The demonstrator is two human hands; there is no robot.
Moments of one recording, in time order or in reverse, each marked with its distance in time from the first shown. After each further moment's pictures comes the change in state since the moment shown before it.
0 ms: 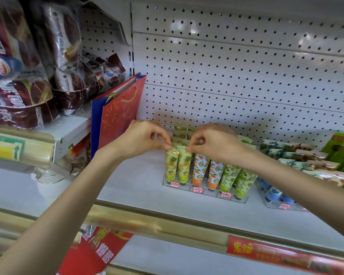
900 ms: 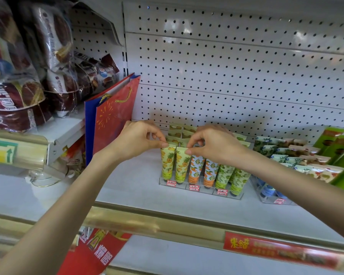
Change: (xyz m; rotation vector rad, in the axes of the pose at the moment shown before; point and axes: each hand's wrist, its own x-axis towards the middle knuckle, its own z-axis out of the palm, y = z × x) left_hand 0.003 -0.002 0.008 0.037 0.101 -0.024; right_hand -0.012 0.003 -0.002 0.032 -0.015 0.059
